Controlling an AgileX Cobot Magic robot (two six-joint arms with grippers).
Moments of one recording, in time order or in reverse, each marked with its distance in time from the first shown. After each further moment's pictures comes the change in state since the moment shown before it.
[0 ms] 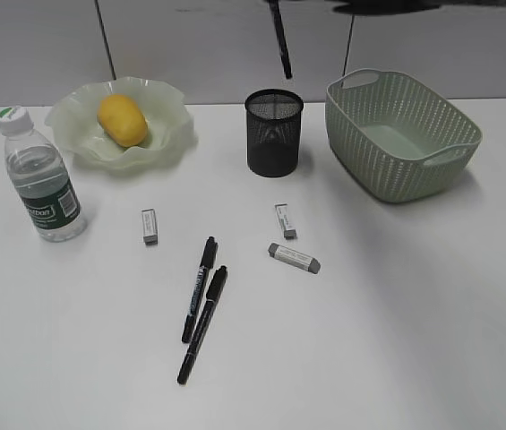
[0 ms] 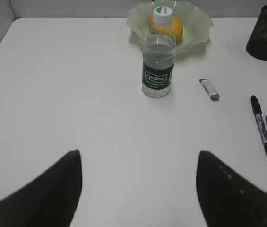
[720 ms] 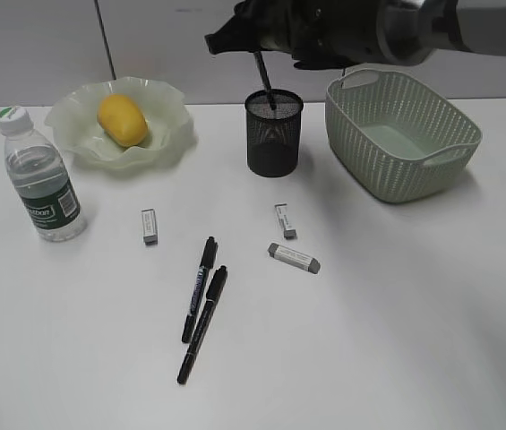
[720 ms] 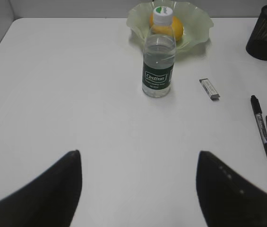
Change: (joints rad) left arm 0.000 0.000 0.000 0.000 0.000 0.000; right arm -0.049 0.302 -0.221 -0.056 -0.066 0.014
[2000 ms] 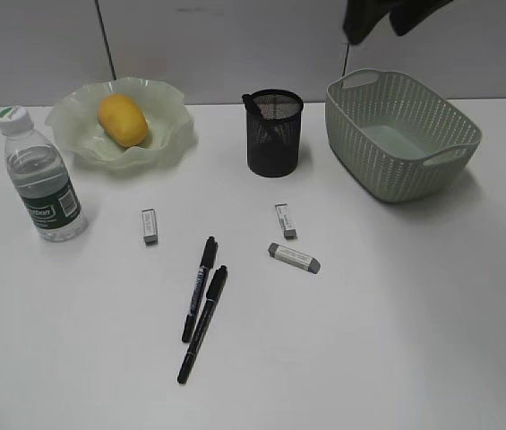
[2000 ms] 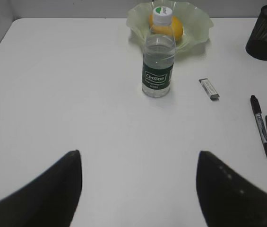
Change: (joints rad) left arm 0.000 0.000 0.000 0.000 0.000 0.000; right arm -0.096 -0.484 -0.008 1.510 0.994 -1.297
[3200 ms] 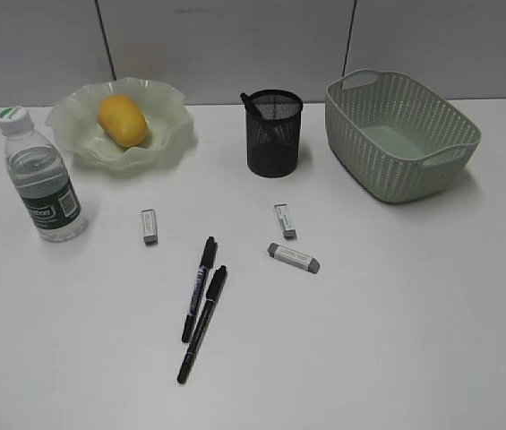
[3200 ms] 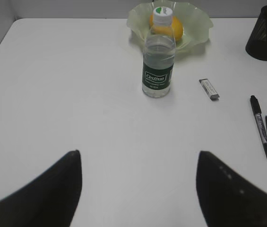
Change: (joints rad) left arm 0.000 0.000 0.000 0.000 0.000 0.000; right arm -0.545 -1.464 1.227 -0.038 -0.133 0.012
